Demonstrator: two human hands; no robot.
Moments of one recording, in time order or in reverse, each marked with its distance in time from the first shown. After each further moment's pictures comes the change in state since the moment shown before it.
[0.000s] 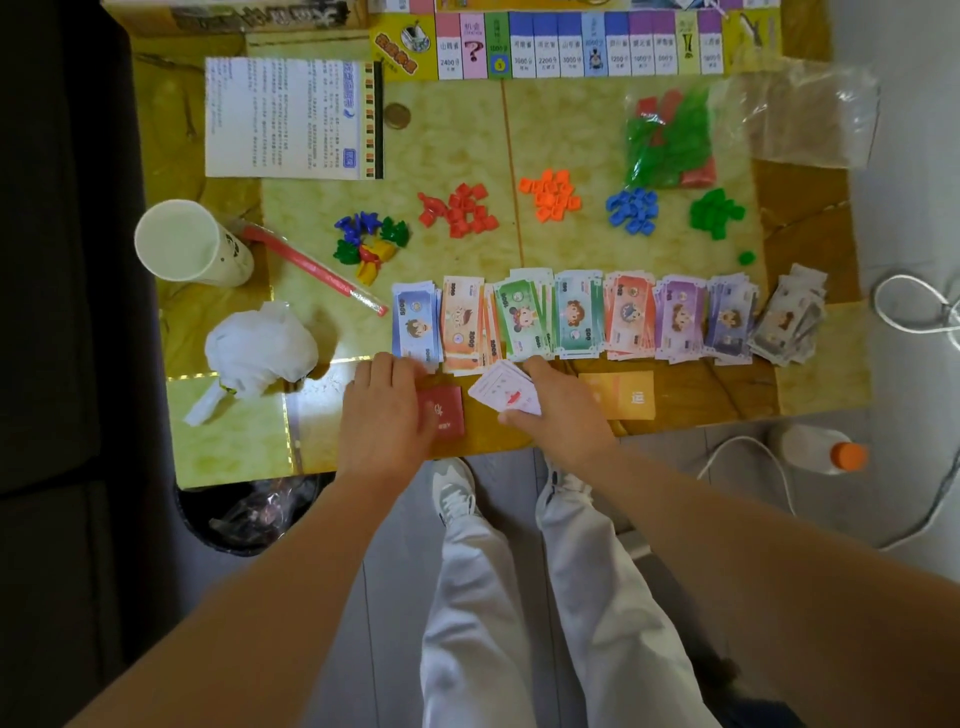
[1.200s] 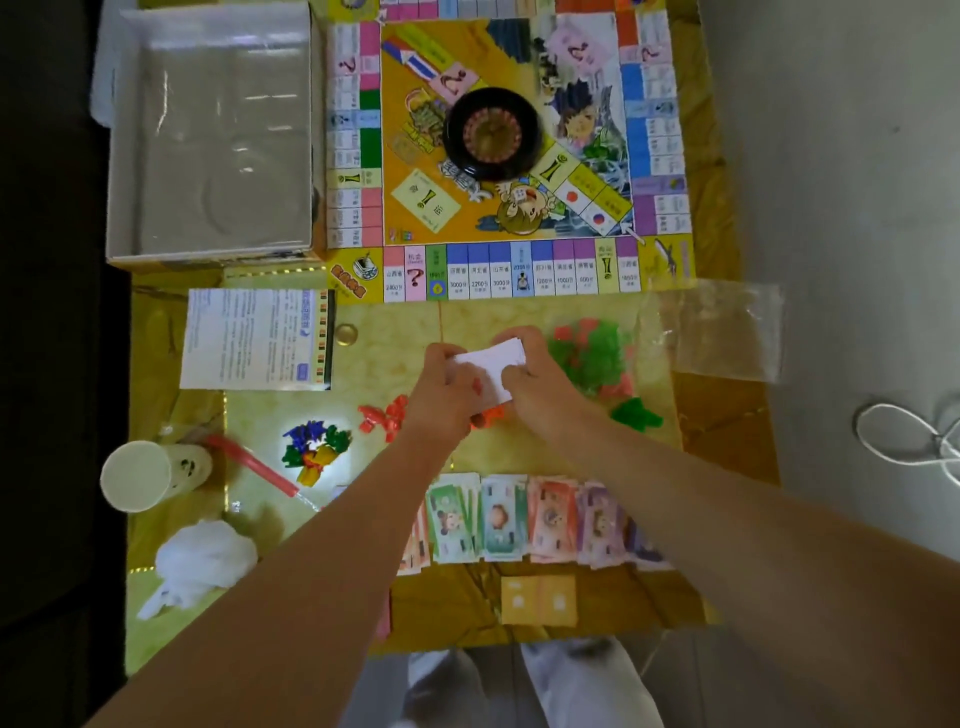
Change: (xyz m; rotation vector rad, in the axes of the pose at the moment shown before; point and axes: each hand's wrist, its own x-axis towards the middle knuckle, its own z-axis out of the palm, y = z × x) left_hand 0.222 0.165 -0.079 -1.078 -0.142 -0.438; right_hand 0.137 -0.011 -0.215 0.682 0.020 0.076
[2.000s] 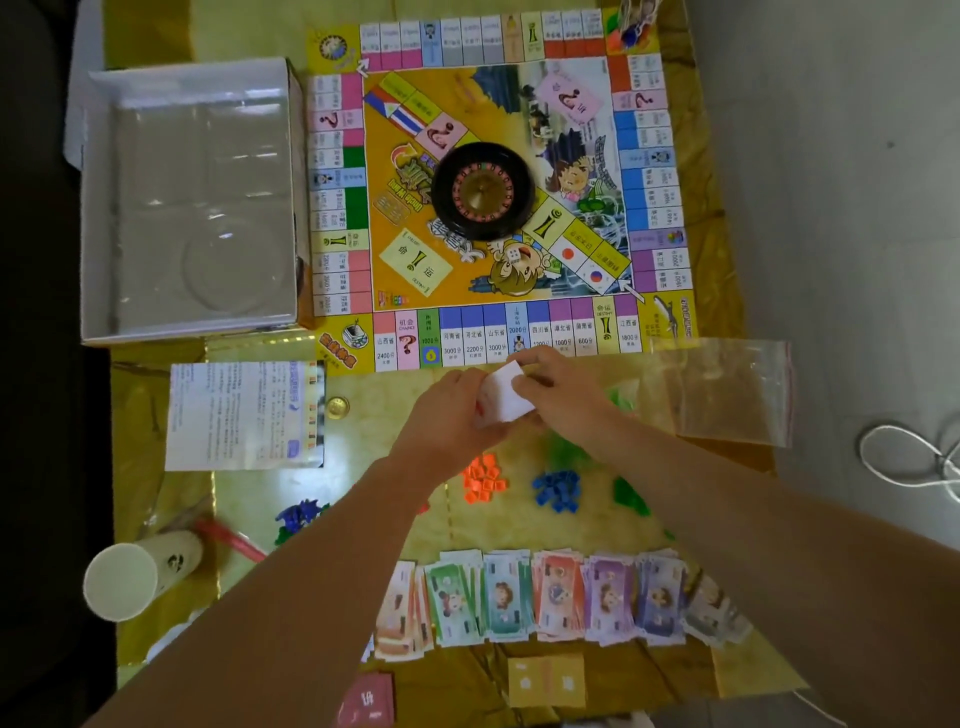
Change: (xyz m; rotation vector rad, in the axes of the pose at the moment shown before) left_hand 0.070 0.042 -0.004 0.867 -0.162 0.336; right_hand 0.071 -0.024 -0.048 -0.068 0.013 0.059
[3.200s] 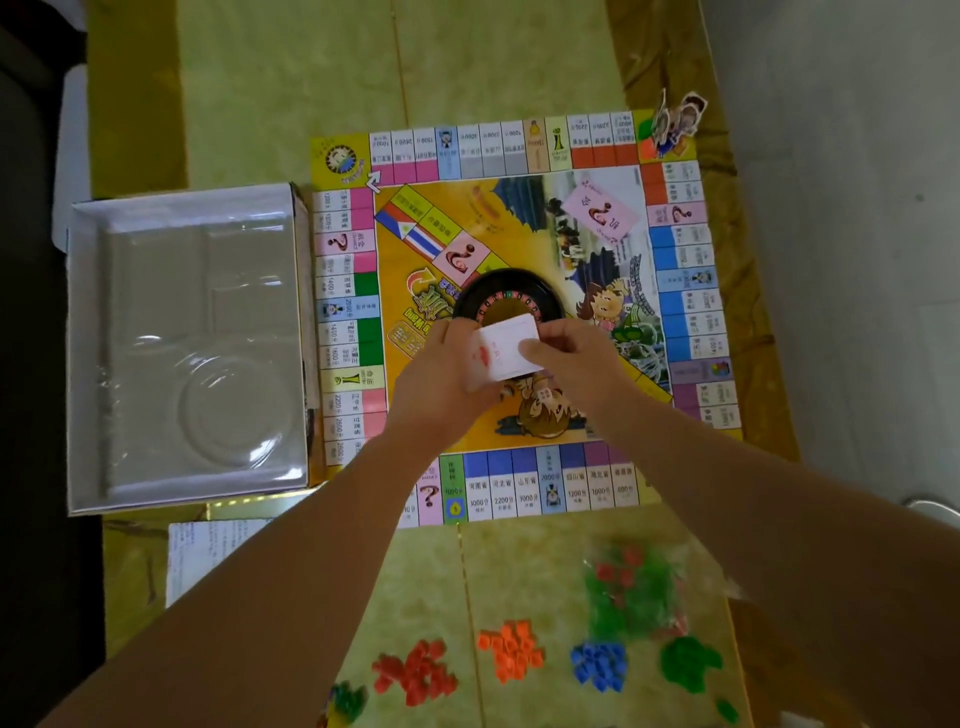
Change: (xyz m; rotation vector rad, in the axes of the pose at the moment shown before) left_hand 0.167 0.003 -0.117 -0.010 0.172 0.033; right_hand 0.153 -0.114 -0.048 0.194 0.191 -0.038
